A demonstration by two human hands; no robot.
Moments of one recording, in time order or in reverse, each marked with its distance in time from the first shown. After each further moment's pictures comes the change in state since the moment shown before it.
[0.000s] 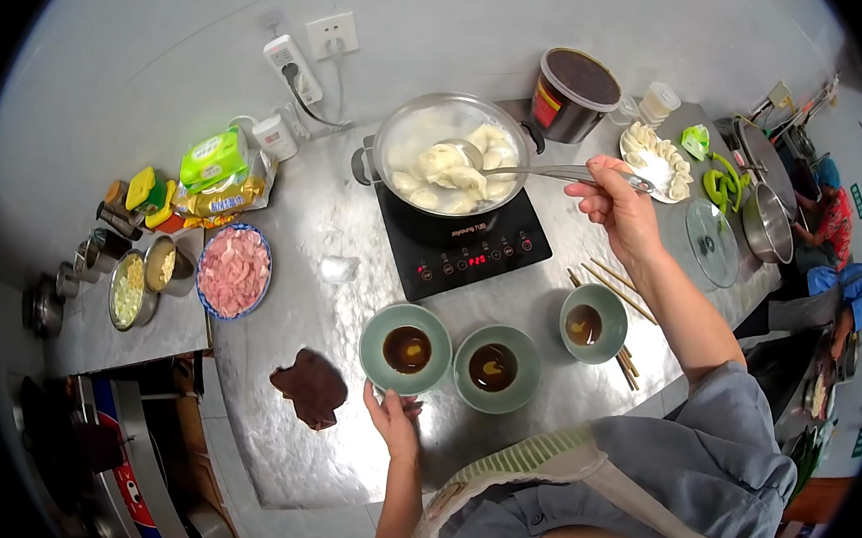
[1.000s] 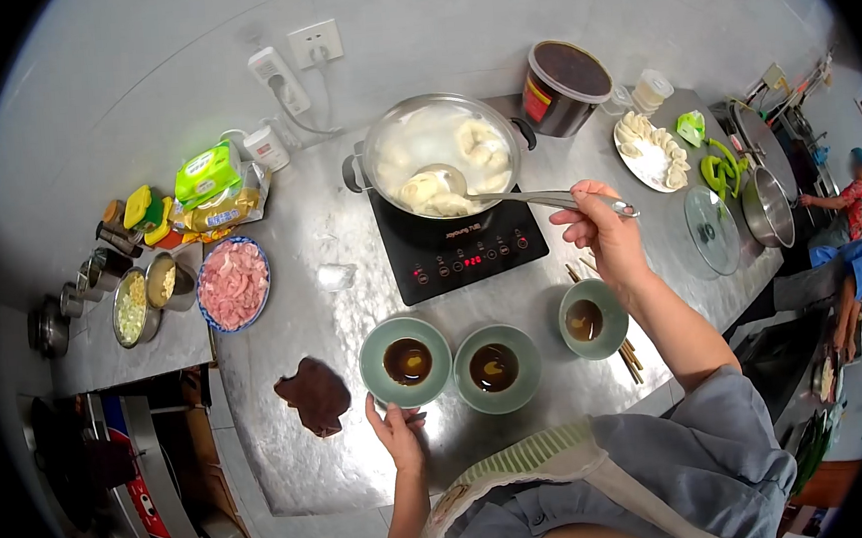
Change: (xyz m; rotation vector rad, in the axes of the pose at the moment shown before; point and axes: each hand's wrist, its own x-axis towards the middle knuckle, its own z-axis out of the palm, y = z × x) left_hand -0.011 -0.005 -0.007 -0.019 0.041 -0.018; right_hand -0.026 0.020 -0.004 0.005 -0.016 0.058
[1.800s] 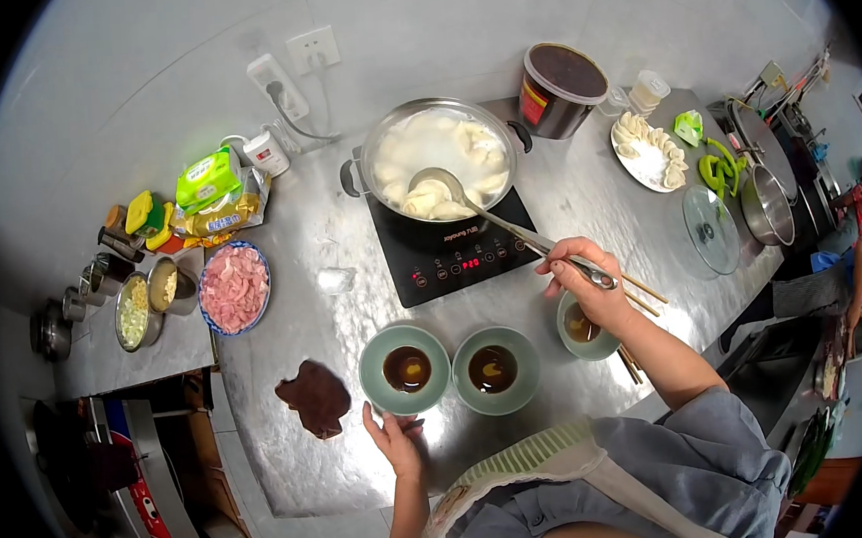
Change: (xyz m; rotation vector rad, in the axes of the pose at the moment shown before) left_hand -0.005 -0.003 -0.010 0.037 0.029 0.019; right_hand -0.040 0.046 -0.017 -0.201 -0.301 -0.213
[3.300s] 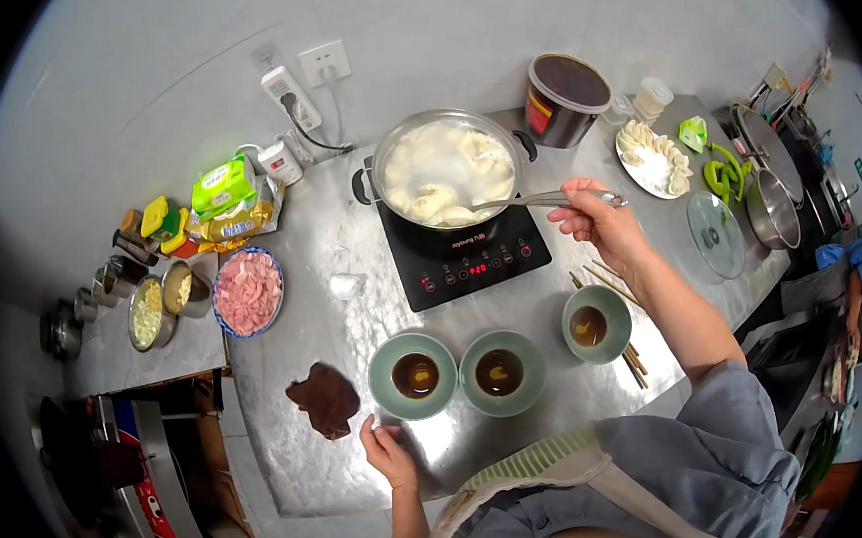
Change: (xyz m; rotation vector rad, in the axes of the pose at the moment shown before) left_hand -0.003 0.002 -0.032 0.379 0.133 0.389; right_hand 0.067 -0.042 -0.028 0.199 0.171 0.339
